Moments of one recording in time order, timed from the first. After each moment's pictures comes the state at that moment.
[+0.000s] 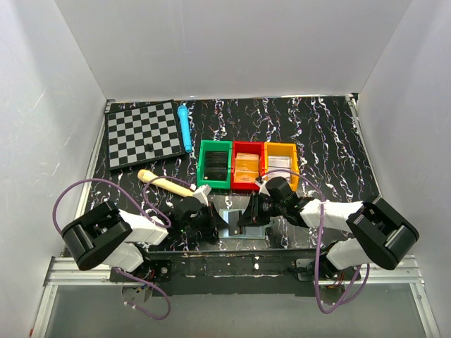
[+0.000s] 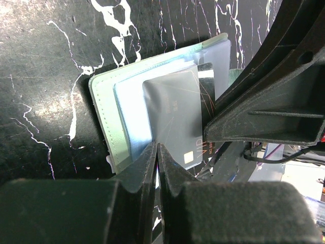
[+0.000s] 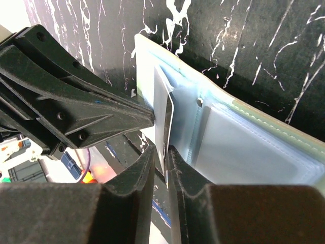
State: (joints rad) left arm -0.89 1.40 0.24 0.60 0.17 -0.95; right arm 0.77 1.38 0.43 0.21 -0.49 0.95
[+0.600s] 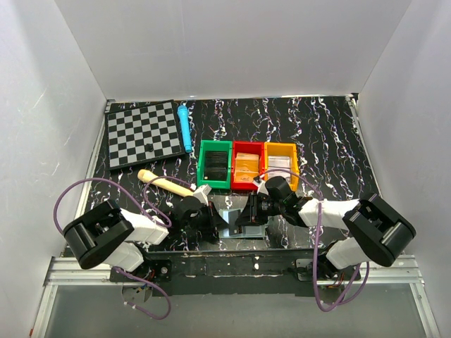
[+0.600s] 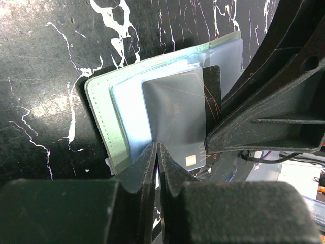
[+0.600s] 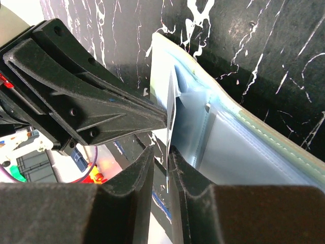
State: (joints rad) left arm -0.88 1.42 0.24 0.62 0.19 -0.96; right arm 0.77 1.41 0.43 0.28 -0.54 0.96
